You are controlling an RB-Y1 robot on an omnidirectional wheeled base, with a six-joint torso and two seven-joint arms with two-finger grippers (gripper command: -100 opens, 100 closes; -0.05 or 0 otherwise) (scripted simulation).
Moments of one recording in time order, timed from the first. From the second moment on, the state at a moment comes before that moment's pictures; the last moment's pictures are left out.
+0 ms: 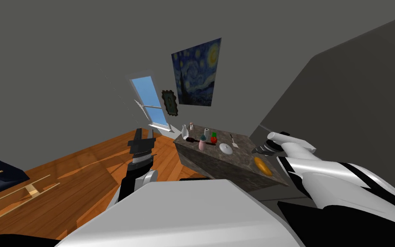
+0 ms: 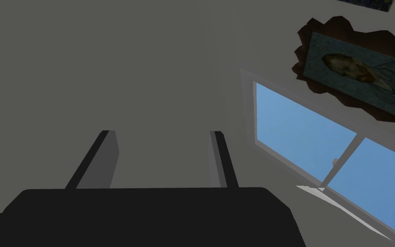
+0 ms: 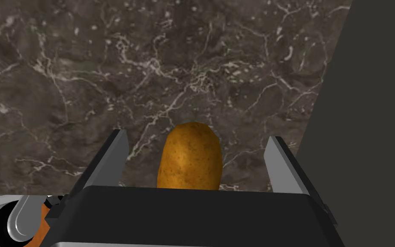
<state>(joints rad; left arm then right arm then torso) 0.52 -0.01 0.05 -2.31 0.04 -0.59 0.17 -0.56 -1.12 -0.17 -0.50 -0.79 1.36 -1.07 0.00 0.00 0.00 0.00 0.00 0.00</state>
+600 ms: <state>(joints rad) 0.52 -0.01 0.05 -2.31 0.04 -0.59 0.17 -0.52 -1.10 -0.14 -0.47 -0.79 1.41 -1.11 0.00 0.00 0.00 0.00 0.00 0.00</state>
